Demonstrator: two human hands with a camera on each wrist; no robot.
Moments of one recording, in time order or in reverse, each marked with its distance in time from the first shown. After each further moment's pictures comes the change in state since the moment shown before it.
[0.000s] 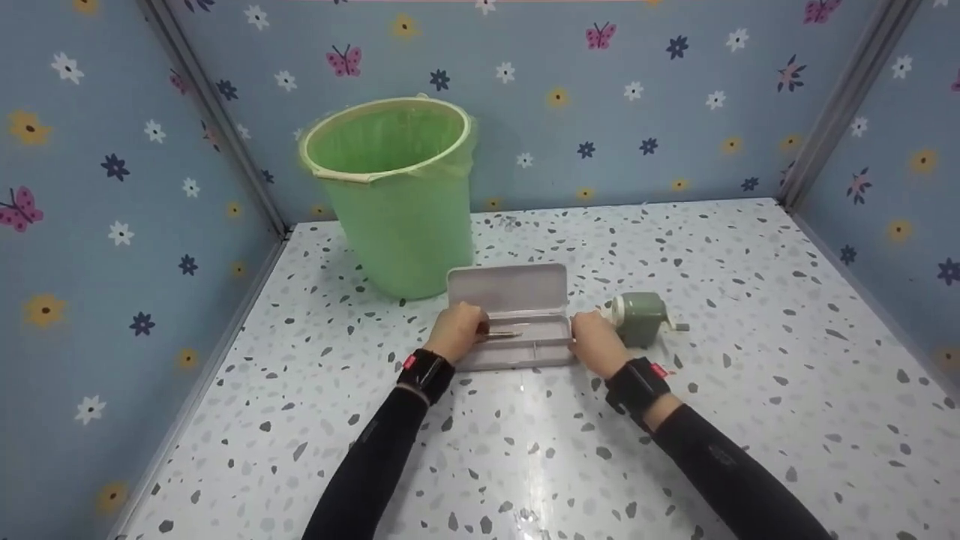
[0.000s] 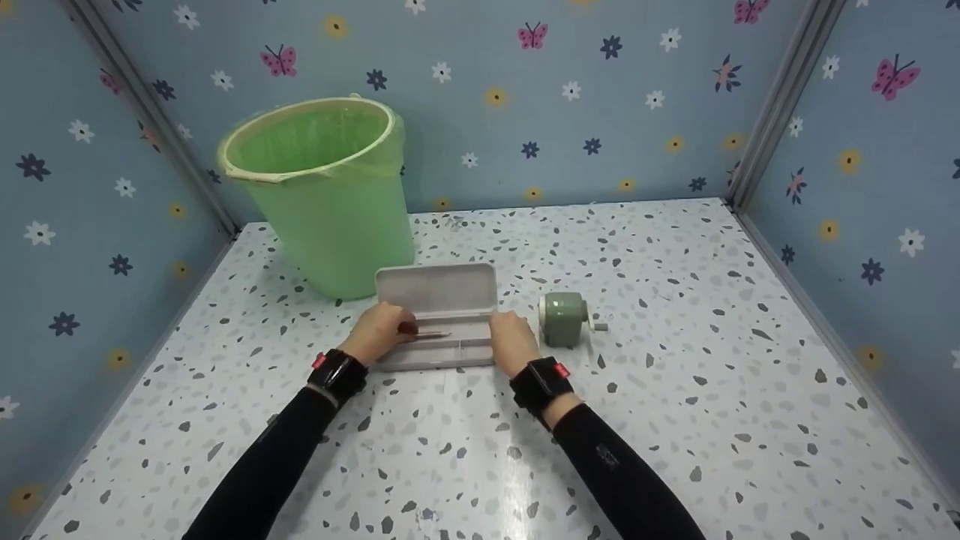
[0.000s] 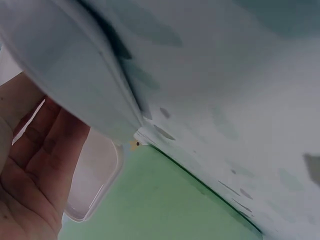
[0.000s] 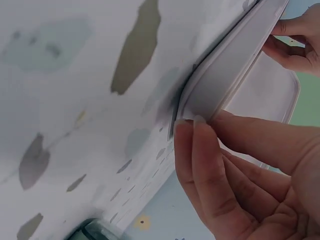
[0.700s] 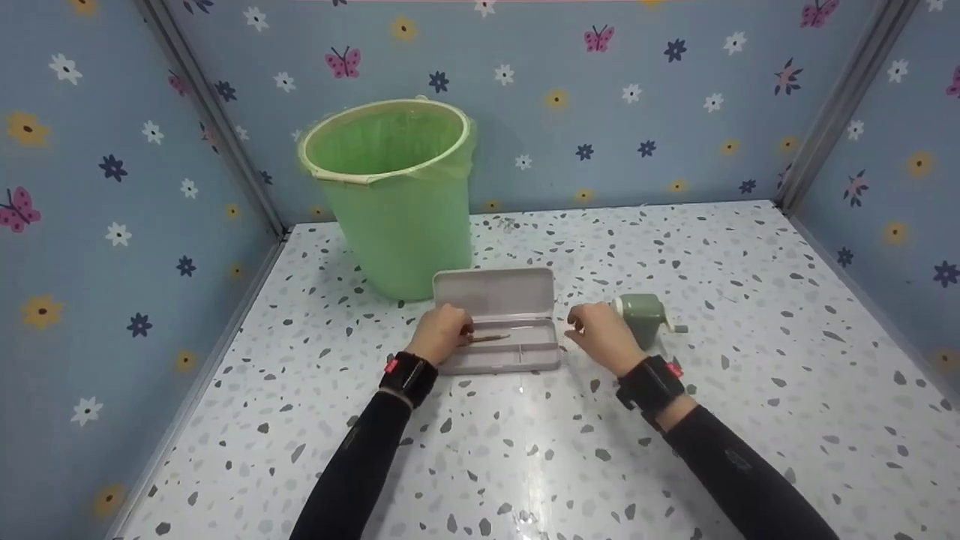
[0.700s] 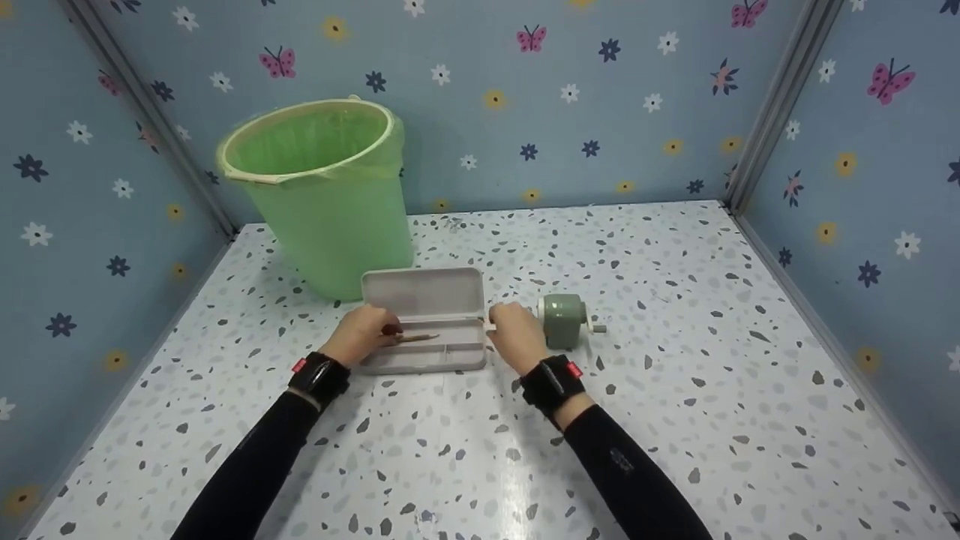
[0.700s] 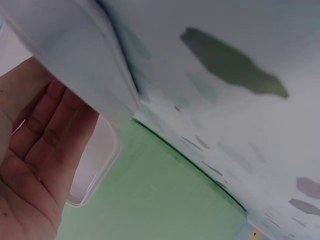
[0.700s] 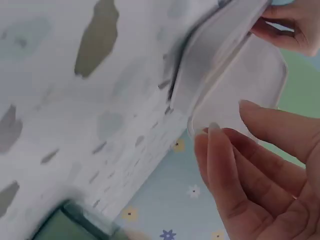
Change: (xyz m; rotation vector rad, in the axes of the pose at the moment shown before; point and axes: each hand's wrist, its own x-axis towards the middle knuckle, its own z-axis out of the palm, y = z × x) left_hand -0.011 -0.015 -0.013 0.045 -0.030 -0.009; right_hand -0.003 0.006 -0.022 0.071 0.099 -0.166
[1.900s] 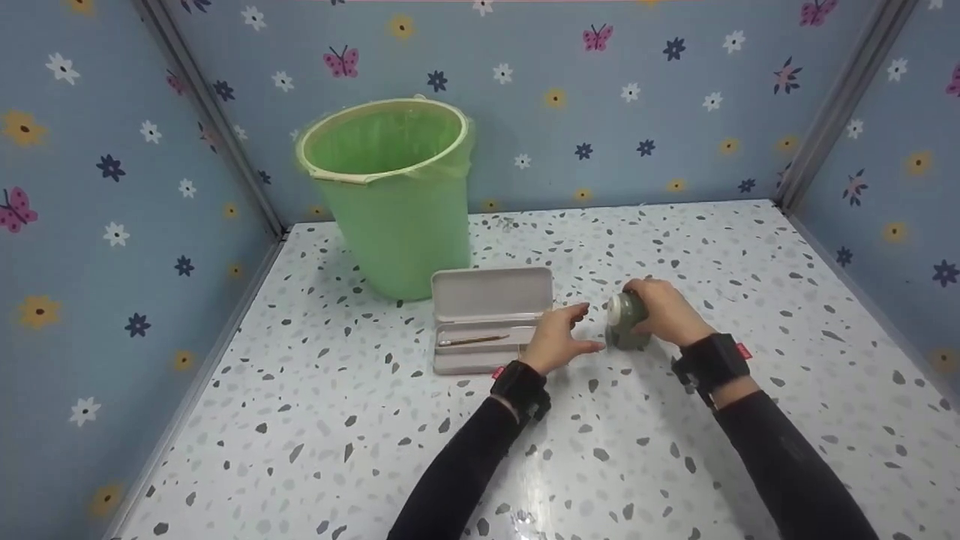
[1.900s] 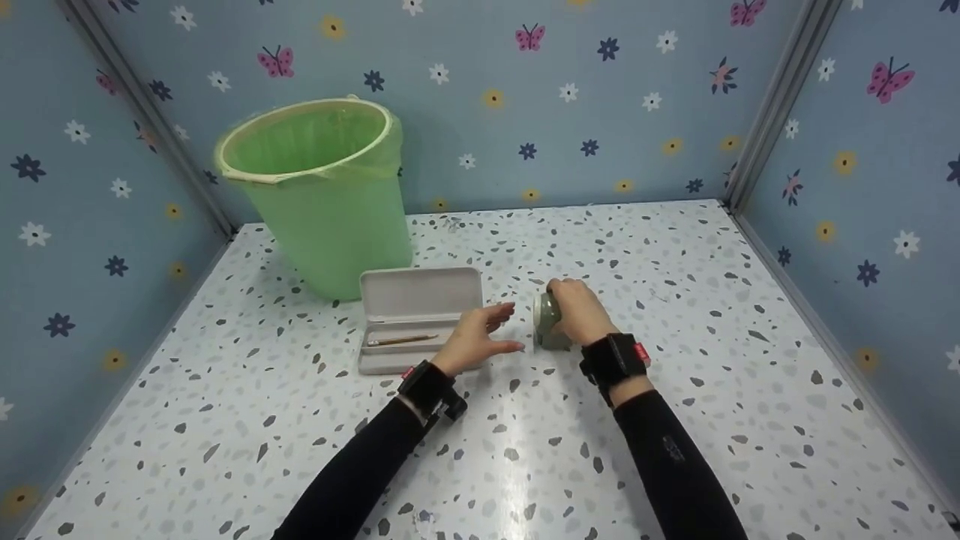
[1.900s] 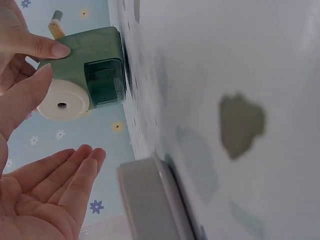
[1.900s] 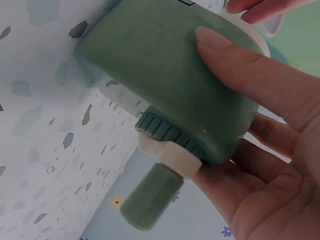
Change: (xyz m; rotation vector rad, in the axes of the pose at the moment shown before) left_hand 0.046 0.146 0.053 -0.622 0.026 0.062; right_hand -0.002 0.067 -0.064 0.004 -0.178 0.133
